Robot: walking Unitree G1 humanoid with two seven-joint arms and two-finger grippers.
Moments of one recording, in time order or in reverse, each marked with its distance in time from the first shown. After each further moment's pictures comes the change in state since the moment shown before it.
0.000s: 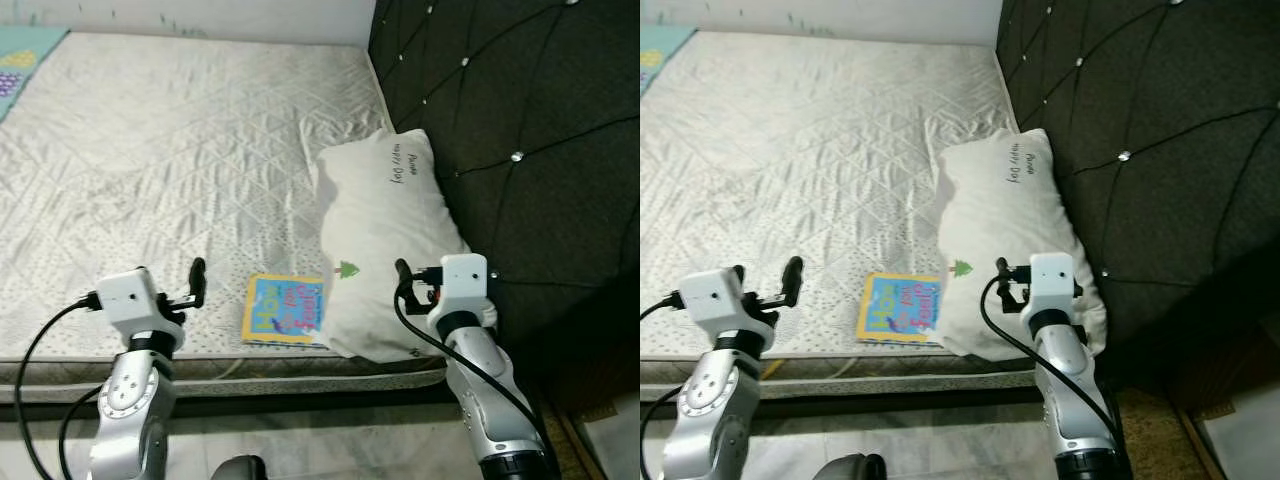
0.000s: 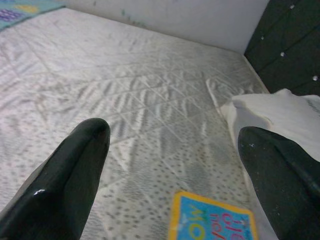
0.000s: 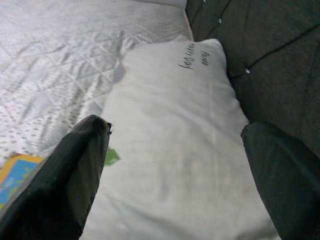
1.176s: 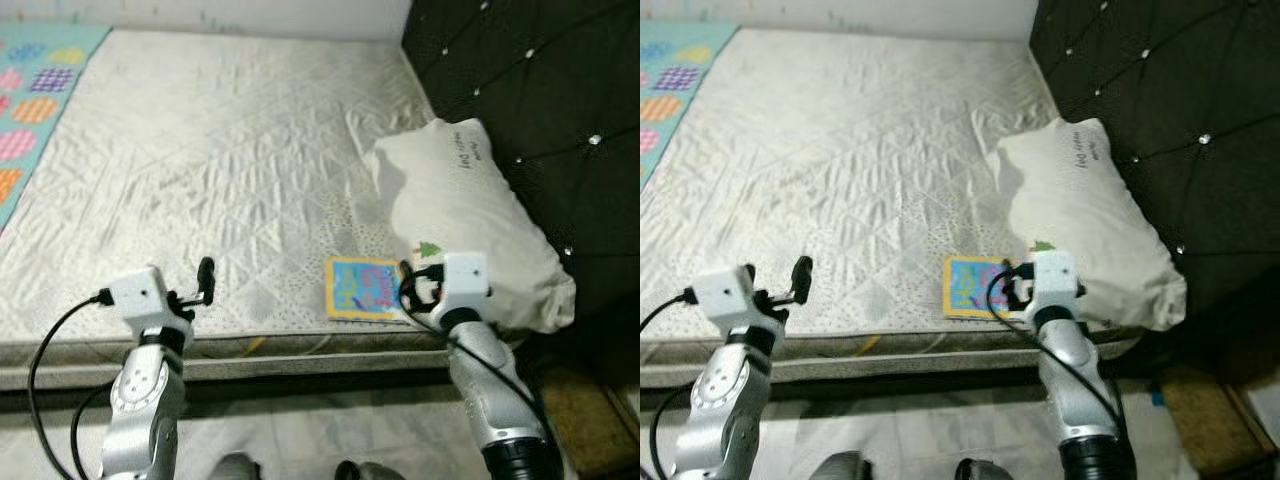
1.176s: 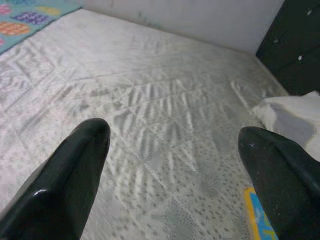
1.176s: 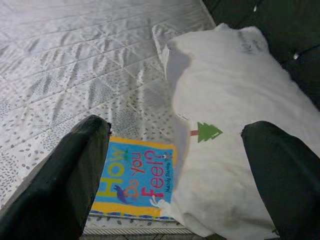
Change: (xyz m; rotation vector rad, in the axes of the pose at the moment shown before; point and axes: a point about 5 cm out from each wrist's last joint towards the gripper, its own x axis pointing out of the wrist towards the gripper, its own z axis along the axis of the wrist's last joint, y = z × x) left arm 0.006 -0.010 -0.002 -0.009 0.005 -0.011; right arm 0.007 -0.010 -0.006 -0.006 0.053 -0.021
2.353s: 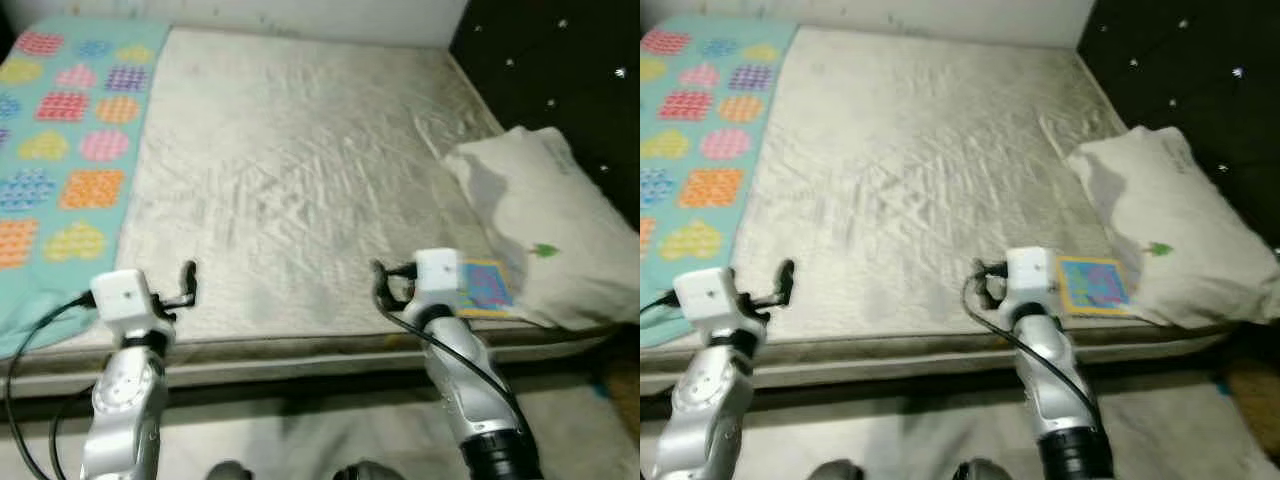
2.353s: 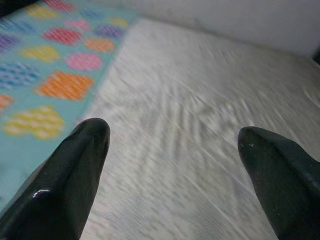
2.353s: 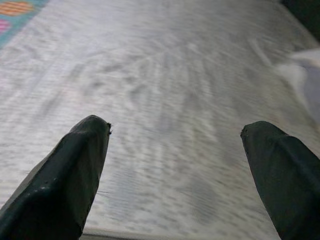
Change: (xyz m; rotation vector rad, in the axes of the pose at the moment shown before) left arm 0.002 0.014 0.002 0.036 0.000 0.041; right arm 0.009 0.031 0.005 0.034 -0.004 0.120
